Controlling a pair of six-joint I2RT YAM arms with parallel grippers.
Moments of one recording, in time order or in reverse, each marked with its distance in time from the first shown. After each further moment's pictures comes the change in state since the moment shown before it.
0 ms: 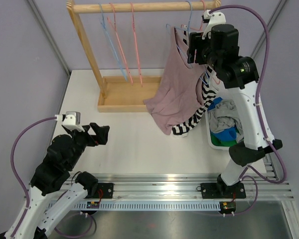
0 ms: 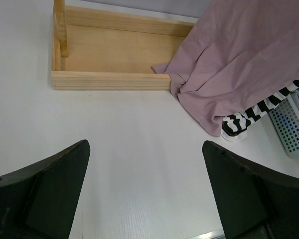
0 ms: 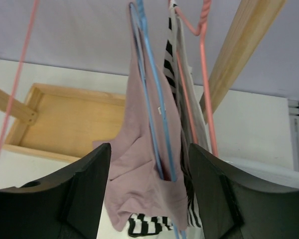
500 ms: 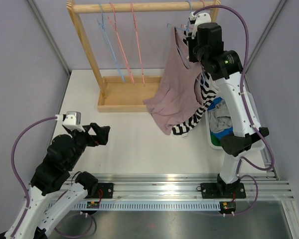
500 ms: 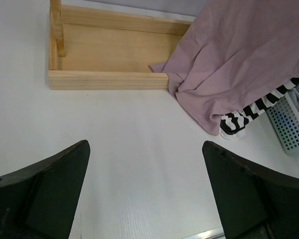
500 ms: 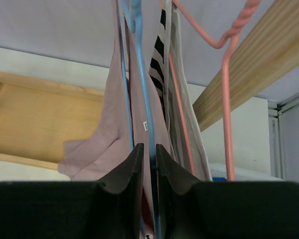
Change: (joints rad) left arm 0.000 0.003 0.000 0.000 0.015 0.000; right arm -0.001 0.185 0.125 -0.028 0.100 -0.121
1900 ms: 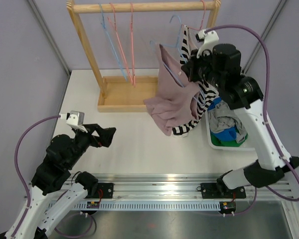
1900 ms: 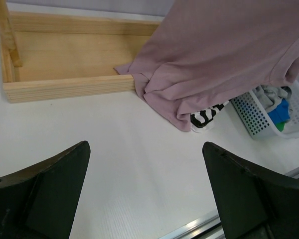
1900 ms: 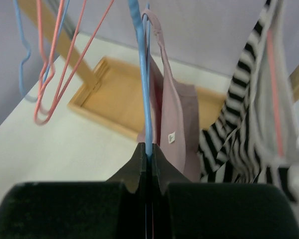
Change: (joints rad) left arm 0.003 -0.001 -0.011 0.062 0.164 -0.002; right arm 0.074 -0.360 -0.429 0.210 -0.269 0.102
